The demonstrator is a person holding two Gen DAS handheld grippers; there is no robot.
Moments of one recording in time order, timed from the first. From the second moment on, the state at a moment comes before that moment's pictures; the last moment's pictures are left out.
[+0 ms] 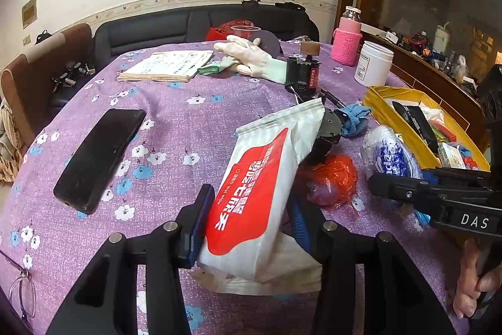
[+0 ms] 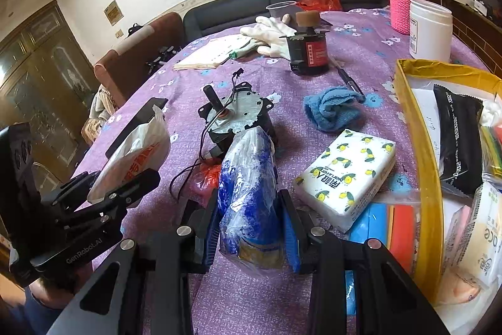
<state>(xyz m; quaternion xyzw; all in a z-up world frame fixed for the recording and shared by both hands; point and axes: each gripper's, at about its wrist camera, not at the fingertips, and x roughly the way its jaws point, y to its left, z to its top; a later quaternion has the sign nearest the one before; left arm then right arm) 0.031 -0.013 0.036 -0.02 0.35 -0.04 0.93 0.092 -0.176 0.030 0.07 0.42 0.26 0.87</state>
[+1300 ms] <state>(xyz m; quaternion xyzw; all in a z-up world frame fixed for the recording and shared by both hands) 0.030 -0.064 0.067 -0.02 0.34 -0.13 0.93 0.102 -0.250 0.065 0.16 0.35 0.19 0.90</state>
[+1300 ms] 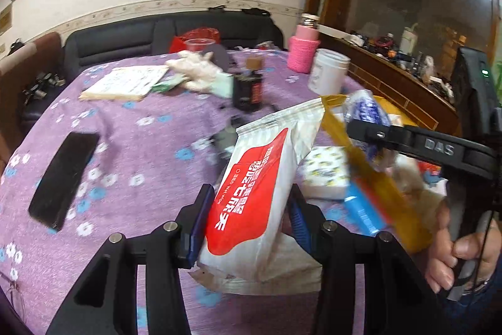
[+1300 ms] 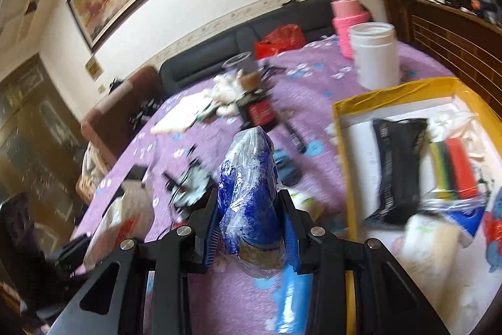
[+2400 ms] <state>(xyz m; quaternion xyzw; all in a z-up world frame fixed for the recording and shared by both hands) 0.065 -0.272 0.046 -0.02 0.41 -0.31 0.86 0.109 -0.448 0.061 0.34 0.36 -0.05 0.87</state>
